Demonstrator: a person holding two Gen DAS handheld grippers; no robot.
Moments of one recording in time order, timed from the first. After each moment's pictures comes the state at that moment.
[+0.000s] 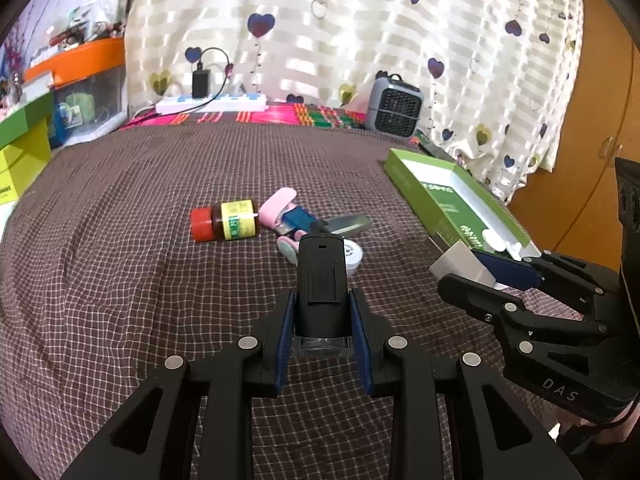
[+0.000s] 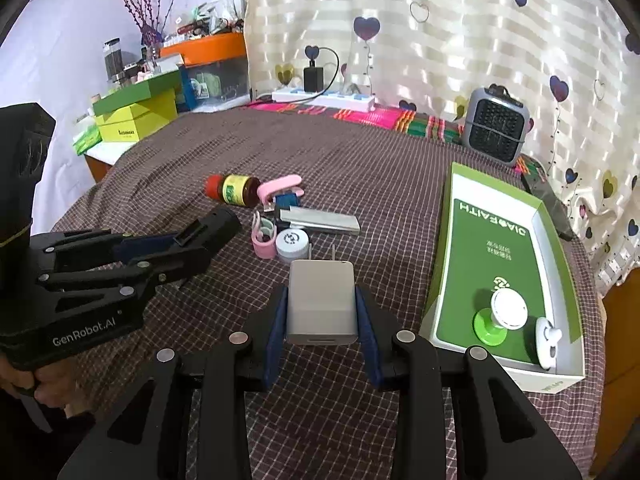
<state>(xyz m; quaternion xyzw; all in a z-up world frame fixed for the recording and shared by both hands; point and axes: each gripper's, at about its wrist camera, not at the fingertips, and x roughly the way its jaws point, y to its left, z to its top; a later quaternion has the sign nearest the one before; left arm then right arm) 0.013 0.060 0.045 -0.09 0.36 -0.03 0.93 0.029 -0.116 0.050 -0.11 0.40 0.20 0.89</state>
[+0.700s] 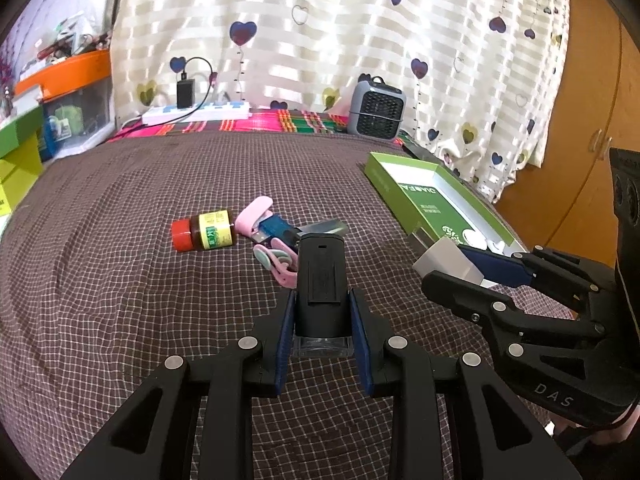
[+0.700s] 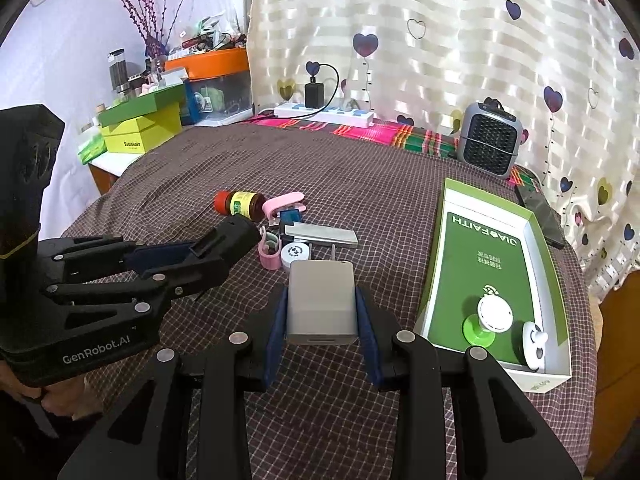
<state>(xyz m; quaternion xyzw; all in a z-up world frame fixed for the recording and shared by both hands) 0.013 0.045 0.051 -0.08 0.36 -0.05 0.93 0.021 -0.121 0.061 -0.11 0.38 0.20 0.89</state>
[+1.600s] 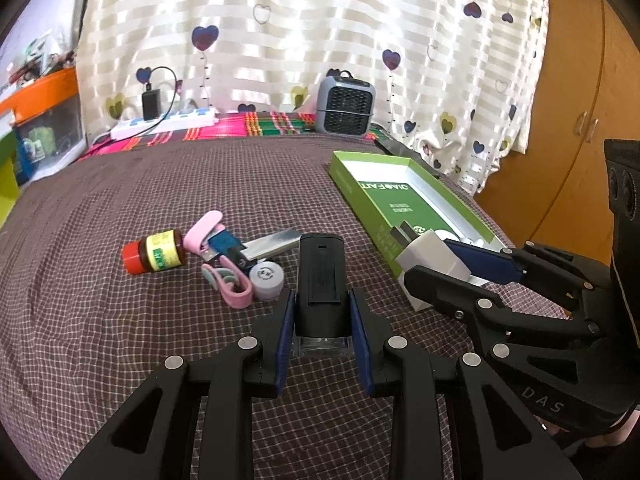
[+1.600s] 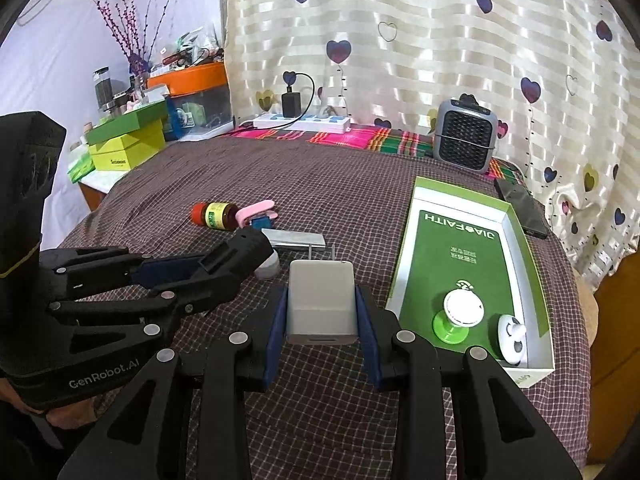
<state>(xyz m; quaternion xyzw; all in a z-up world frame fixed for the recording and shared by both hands) 0.031 0.009 0.057 -0.05 0.36 -0.08 0.93 0.024 -0.149 0.065 -0.09 0.37 0.18 0.91</state>
